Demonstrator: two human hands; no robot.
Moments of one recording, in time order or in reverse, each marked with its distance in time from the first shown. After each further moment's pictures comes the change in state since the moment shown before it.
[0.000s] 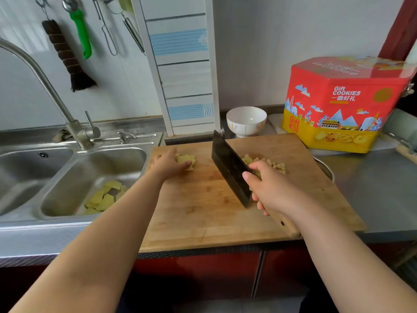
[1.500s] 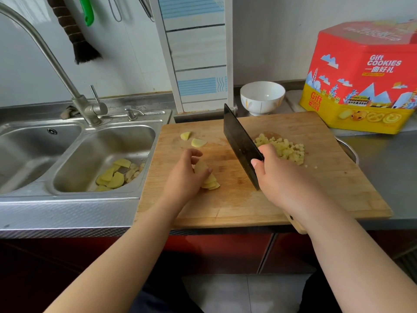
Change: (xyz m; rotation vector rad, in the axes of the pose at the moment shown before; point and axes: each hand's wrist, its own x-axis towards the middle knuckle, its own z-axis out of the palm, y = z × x) left_hand -0.119 0.012 0.025 -0.357 0.135 0.147; right_hand -0.005 0.000 0.026 -0.439 0.160 -0.155
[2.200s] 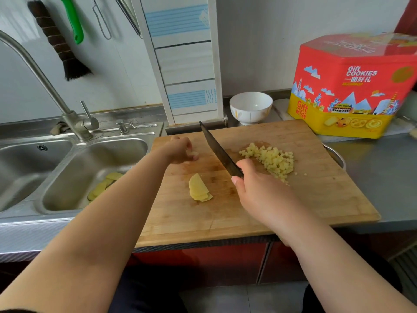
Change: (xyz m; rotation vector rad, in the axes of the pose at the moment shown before) left_hand 0.133 0.005 -0.016 0.666 -0.383 0.050; right_hand -0.004 -0.009 0.009 -0.004 -0.022 -0.081
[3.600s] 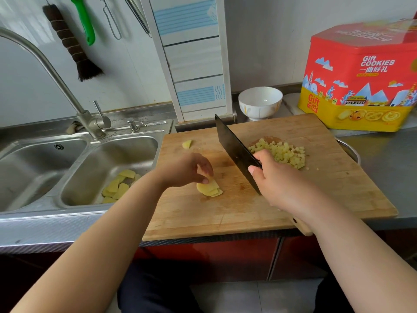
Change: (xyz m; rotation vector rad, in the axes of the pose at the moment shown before) left_hand -0.082 0.003 0.002 -0.180 -0.059 0.375; right_hand 0.005 0.008 -0.013 0.123 -0.062 0.051
